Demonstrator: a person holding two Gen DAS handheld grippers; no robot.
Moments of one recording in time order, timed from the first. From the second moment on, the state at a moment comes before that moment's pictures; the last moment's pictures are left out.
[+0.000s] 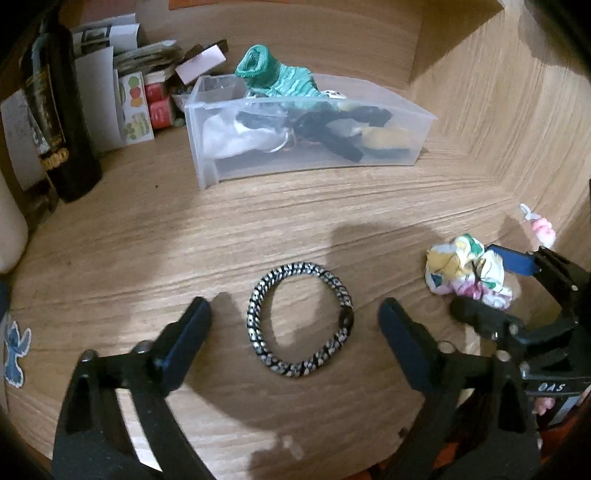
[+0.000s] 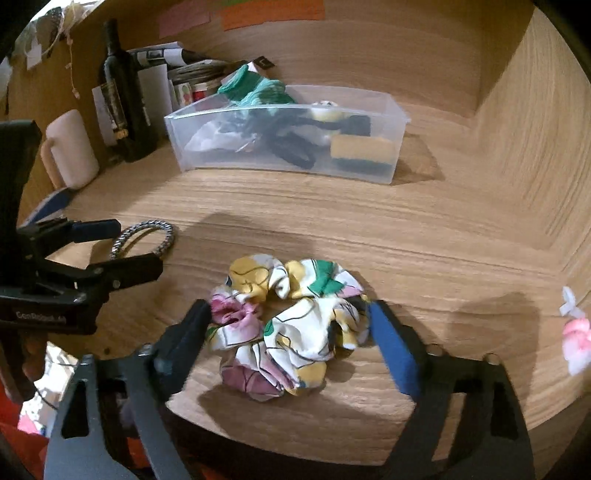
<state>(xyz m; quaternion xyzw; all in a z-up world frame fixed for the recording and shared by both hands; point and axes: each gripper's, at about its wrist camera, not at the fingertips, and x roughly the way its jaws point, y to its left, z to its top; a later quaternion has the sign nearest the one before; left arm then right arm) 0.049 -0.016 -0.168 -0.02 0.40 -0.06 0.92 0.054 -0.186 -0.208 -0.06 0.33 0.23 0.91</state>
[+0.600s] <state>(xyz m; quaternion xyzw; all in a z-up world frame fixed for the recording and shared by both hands) 0.058 -0.004 -0.152 -0.04 0.37 -0.06 0.92 0.061 -0.185 -0.197 -0.04 0.31 0.24 0.92</state>
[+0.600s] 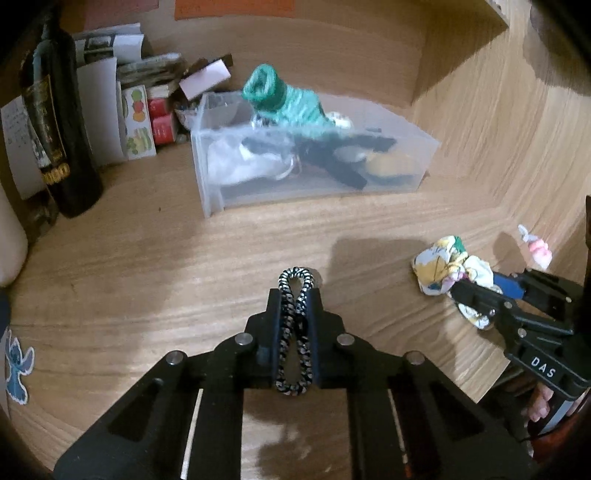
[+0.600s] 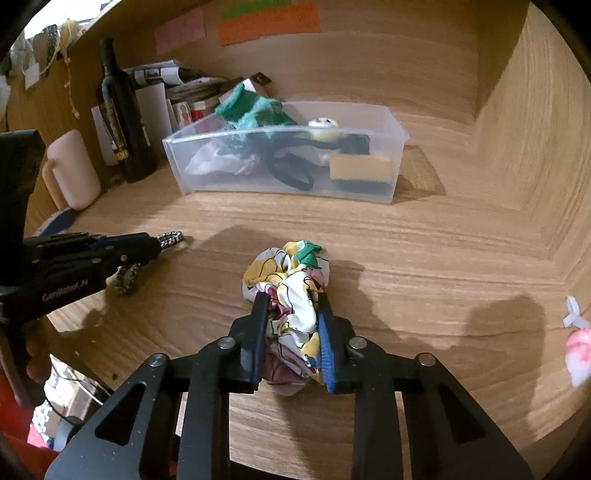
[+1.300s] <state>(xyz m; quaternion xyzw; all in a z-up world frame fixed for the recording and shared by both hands) 0.089 0.003 -0.066 -0.04 0.26 -0.05 0.96 0.101 -0.189 -0.104 0.00 0.18 0.26 0.95</state>
